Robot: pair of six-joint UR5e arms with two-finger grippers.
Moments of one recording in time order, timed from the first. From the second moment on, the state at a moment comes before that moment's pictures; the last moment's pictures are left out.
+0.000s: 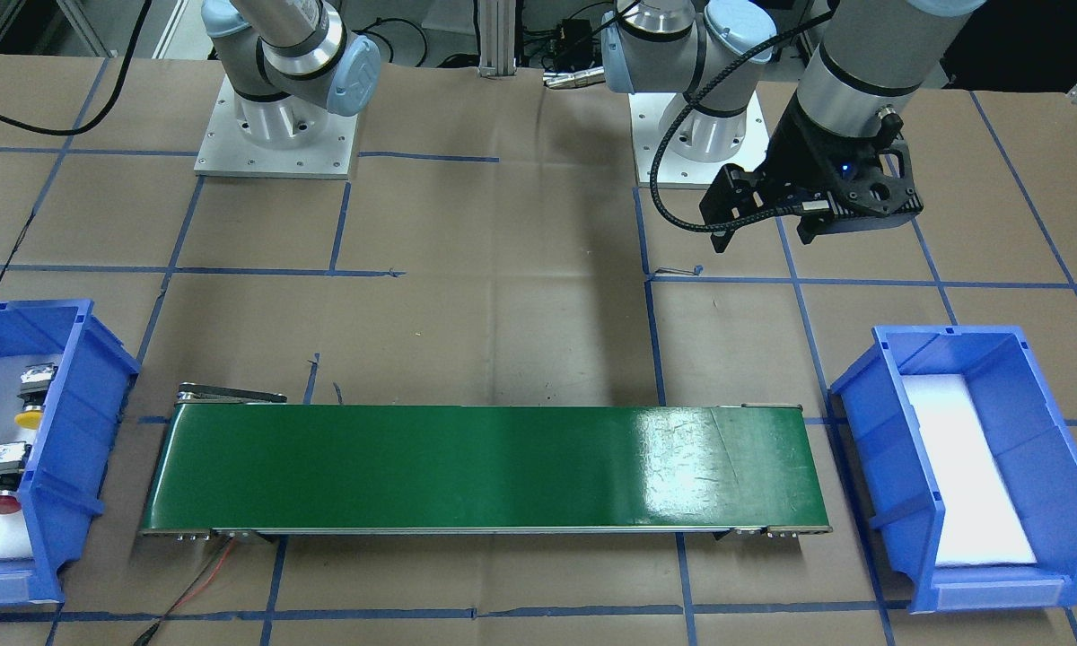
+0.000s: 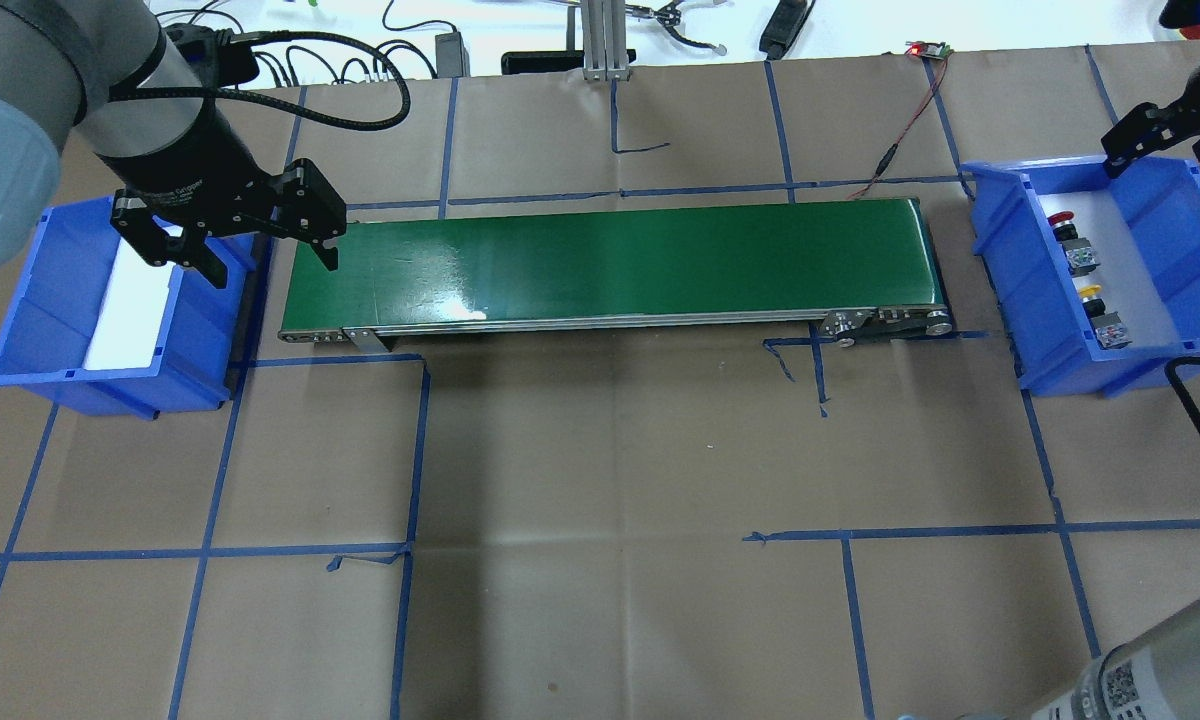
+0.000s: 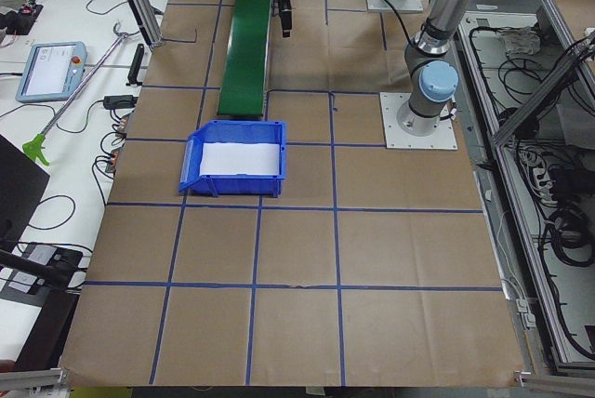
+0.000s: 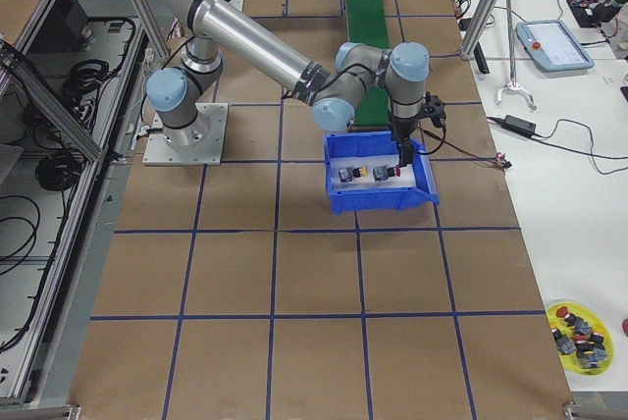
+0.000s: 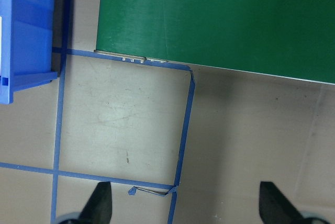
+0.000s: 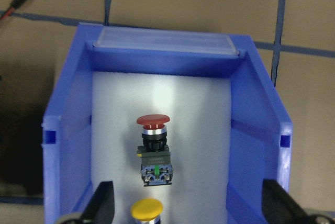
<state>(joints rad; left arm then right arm) -1.51 -1.55 -1.62 -1.56 1.57 -0.09 1.10 -1.21 1.49 -2.02 -1.59 -0.58</state>
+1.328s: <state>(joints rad) -1.51 -1.55 -1.62 -1.56 1.57 -0.09 1.65 -1.55 1.55 -1.60 -1.59 0.16</state>
